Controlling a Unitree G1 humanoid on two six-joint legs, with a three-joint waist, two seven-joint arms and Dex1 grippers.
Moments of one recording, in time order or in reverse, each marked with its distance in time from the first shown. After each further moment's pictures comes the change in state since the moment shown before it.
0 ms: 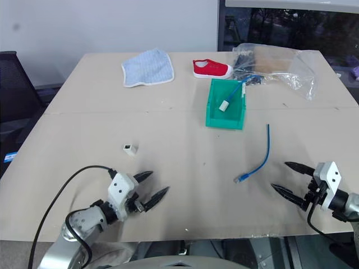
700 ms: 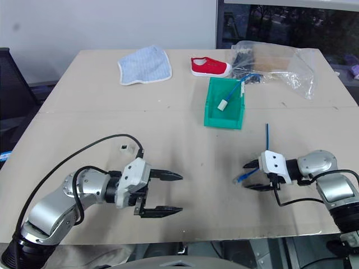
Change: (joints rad) left arm -0.300 0.213 -0.094 -0.129 -0.293 0.263 -0.360; right arm -0.444 -0.054 0.455 0.176 -0.309 -0.105 0.186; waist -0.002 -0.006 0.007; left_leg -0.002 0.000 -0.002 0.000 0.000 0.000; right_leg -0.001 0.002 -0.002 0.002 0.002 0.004
